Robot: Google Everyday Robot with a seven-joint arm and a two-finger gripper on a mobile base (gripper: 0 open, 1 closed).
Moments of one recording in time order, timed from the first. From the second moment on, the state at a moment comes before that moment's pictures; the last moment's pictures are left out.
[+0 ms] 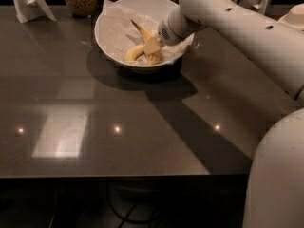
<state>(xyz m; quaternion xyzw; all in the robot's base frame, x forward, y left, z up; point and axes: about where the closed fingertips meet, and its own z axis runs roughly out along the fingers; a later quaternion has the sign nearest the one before) 0.762 -0.019 0.856 -0.37 0.85 0.09 0.36</state>
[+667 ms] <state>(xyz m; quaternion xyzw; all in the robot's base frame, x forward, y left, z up) 0.761 -0.015 0.856 -0.37 0.85 0.10 0.36</state>
